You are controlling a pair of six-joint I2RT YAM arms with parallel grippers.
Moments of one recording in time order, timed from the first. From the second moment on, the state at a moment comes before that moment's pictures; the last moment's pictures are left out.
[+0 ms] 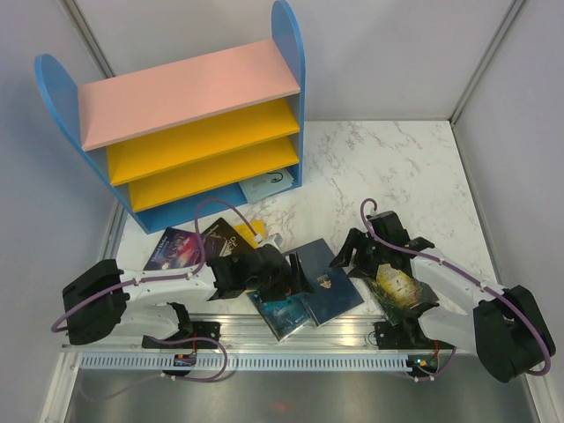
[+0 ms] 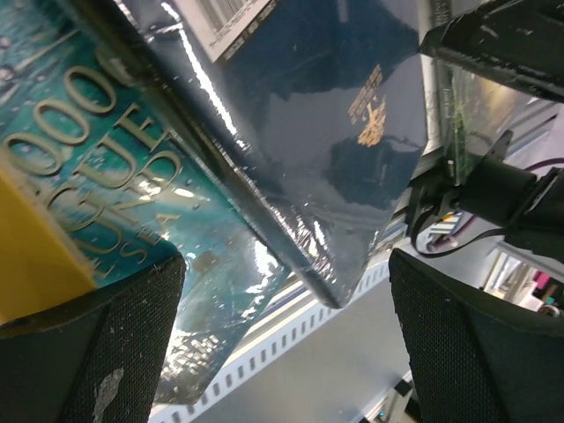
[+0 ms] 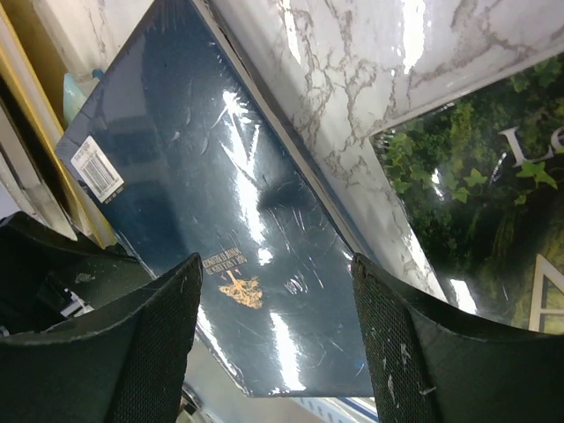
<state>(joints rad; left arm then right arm) -1.12 1.23 0.57 -0.16 0.03 -1.21 0.43 1.13 0.48 -0.36 -0.39 0.85</state>
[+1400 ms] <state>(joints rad) -0.96 1.00 0.58 -0.19 -0.01 -1.29 0.42 1.06 0.56 -0.21 -0.66 1.02</state>
